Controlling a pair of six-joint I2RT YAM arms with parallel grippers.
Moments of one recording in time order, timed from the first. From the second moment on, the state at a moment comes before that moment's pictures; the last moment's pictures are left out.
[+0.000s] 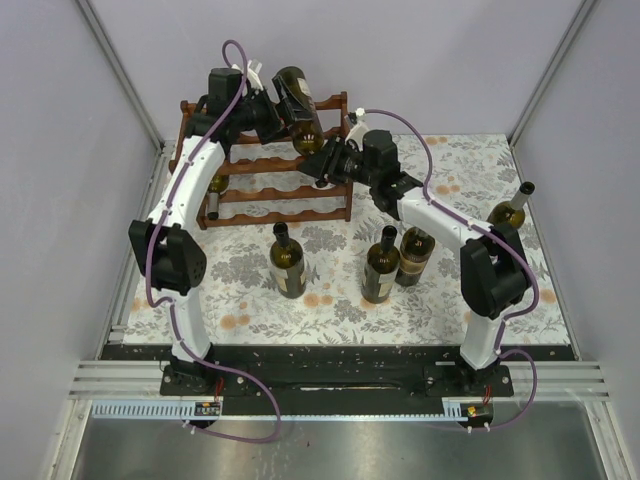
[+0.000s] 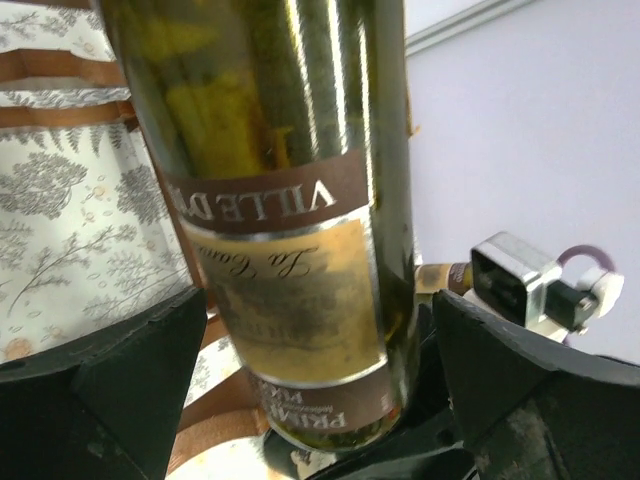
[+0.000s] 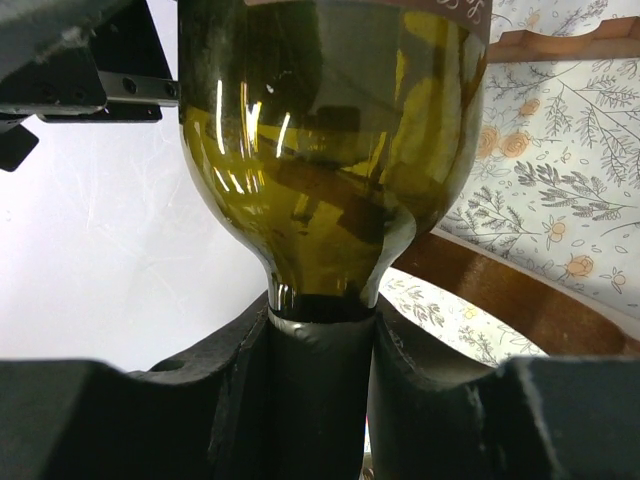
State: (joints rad) left arm -0.22 1.98 2.10 -0.57 0.56 -0.67; right arm 0.55 1.84 1.46 0.26 -0.44 0.86
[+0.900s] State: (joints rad) left arm -0.23 2.01 2.04 -0.36 0.56 -0.82; right arm 0.55 1.86 1.48 0.26 -0.41 0.86
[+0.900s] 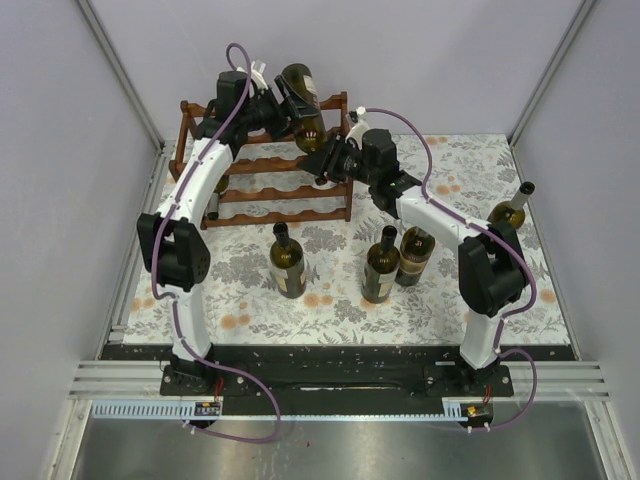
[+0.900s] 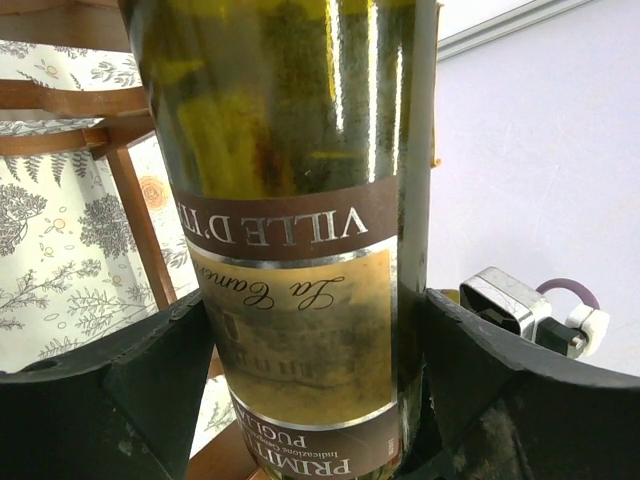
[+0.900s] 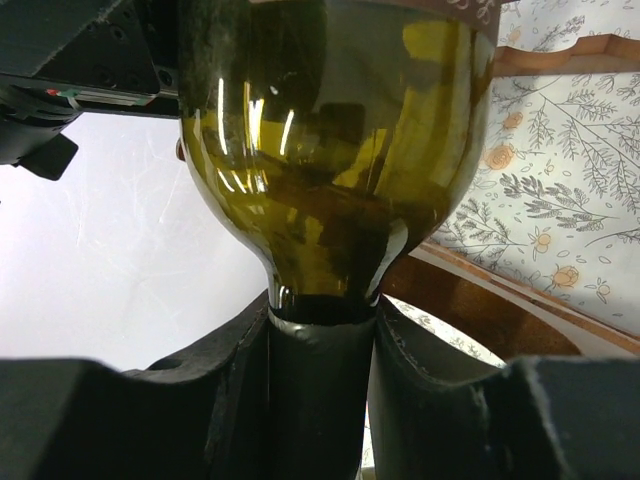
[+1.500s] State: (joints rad) left arm -0.27 2.06 2.10 -0.37 0.55 -0.74; right arm 0.56 1.85 1.49 0.21 -0.50 0.86
